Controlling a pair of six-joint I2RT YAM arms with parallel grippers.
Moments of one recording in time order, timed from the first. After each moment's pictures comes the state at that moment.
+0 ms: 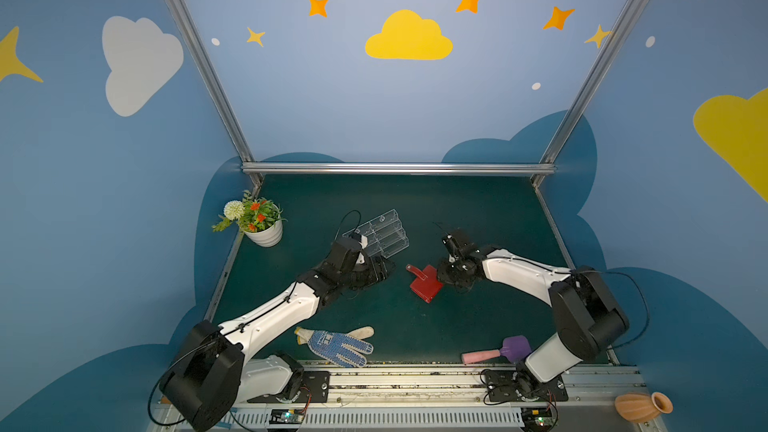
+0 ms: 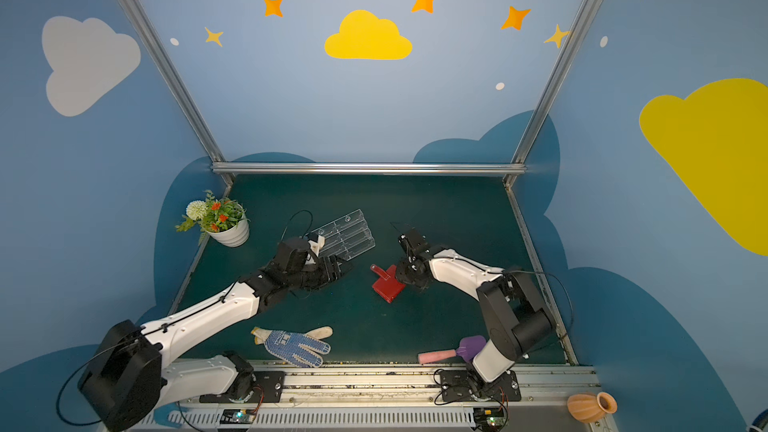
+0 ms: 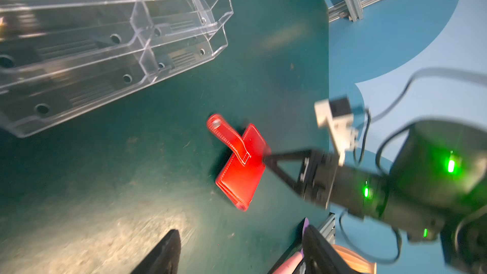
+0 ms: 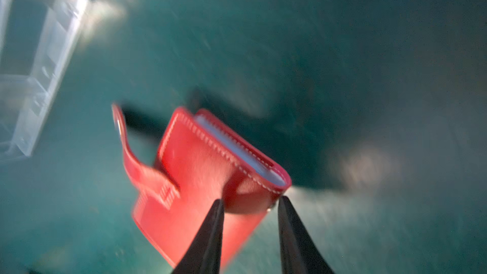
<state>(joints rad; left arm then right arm) -0.59 1.20 0.65 -0.11 0.30 -0.93 0.59 1.67 0.98 -0.51 -0.07 0.74</state>
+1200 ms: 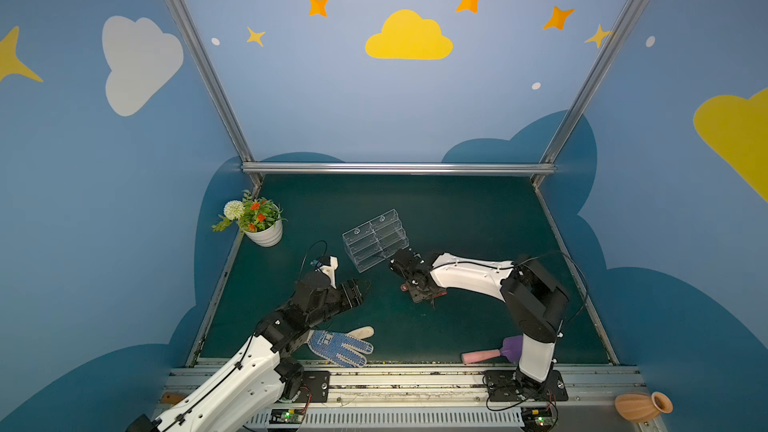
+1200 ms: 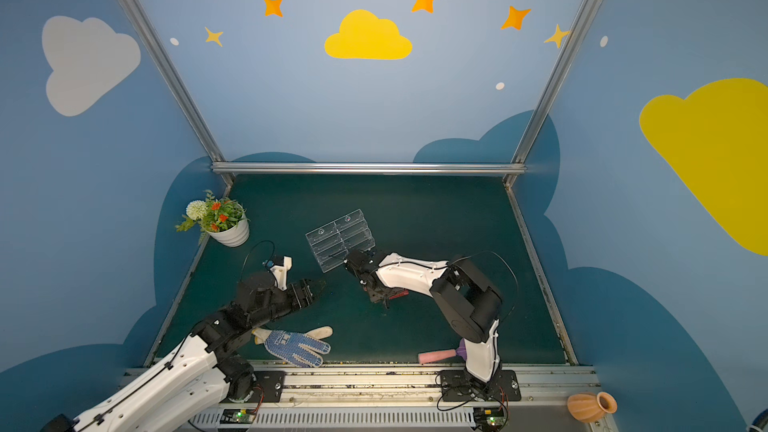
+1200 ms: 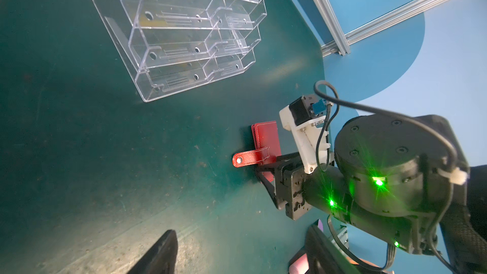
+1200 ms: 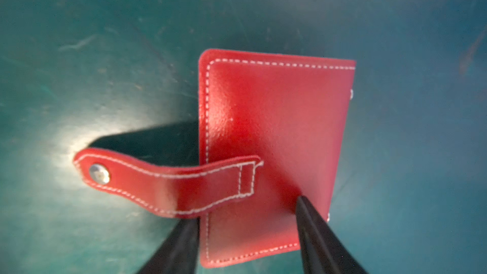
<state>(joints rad) -0.59 0.68 0.39 -0.27 0.16 -0.95 0.97 1.88 1.22 -0.83 0.36 0.55</state>
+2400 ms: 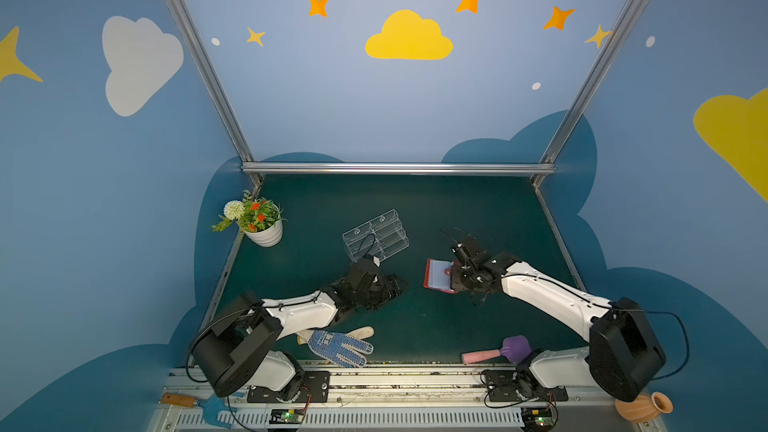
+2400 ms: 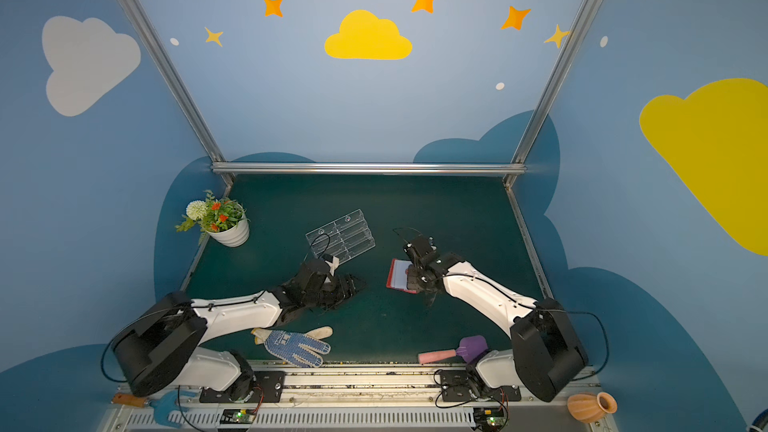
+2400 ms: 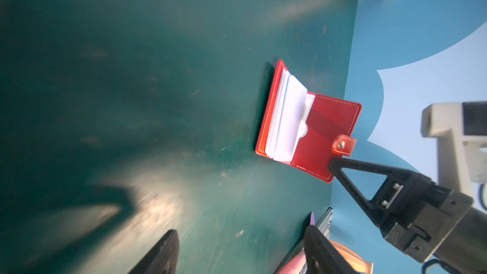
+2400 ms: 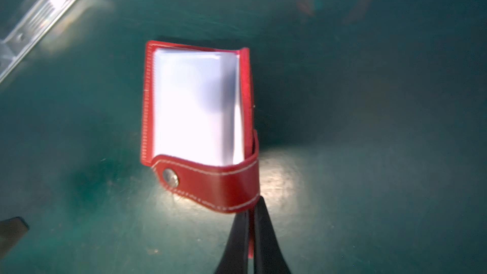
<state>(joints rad) -0.75 1.47 0.53 0.27 0.27 -1.17 0.61 1.35 0.82 -0.68 0.13 0.67</state>
